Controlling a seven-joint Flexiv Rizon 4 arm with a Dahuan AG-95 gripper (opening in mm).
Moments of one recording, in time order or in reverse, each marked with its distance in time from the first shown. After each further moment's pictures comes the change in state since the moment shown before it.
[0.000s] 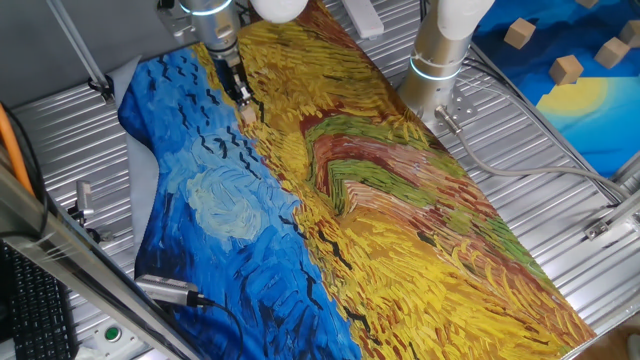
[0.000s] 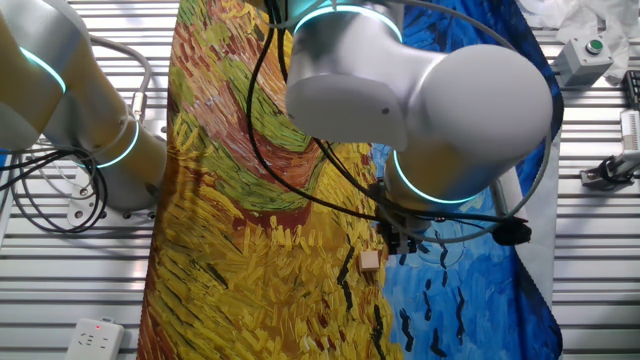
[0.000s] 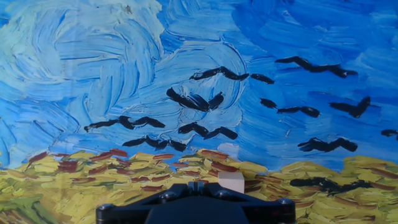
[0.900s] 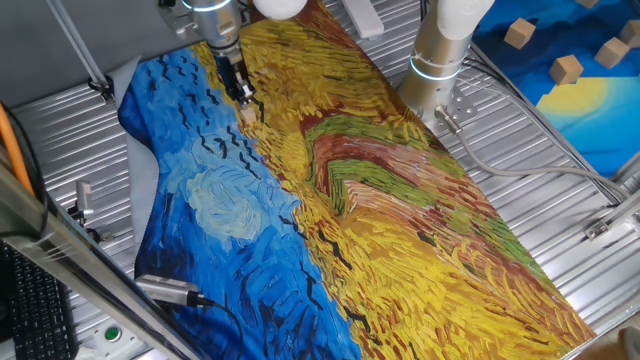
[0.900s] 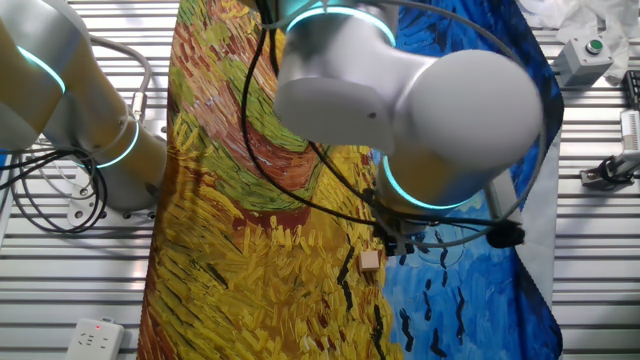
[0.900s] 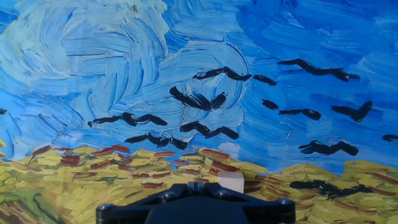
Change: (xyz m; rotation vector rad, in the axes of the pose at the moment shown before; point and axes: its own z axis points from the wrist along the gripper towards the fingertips) arm 0.003 0.001 0.000 -0.009 -0.036 -0.034
